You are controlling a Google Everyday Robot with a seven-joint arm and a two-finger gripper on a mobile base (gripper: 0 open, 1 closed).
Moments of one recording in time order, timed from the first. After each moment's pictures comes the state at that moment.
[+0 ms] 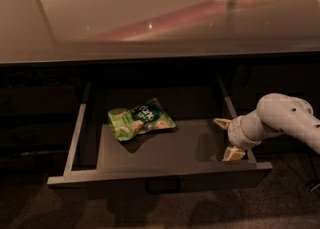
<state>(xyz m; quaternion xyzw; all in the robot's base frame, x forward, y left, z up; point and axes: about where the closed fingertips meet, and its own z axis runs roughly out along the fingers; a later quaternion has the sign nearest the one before) 0.534 -0.220 0.602 -0.69 0.68 0.05 0.23</state>
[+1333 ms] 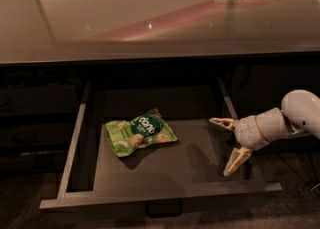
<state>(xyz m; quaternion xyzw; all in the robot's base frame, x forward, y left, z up) 0.507 -0.200 0.637 -0.71 0.59 0.20 0.33</state>
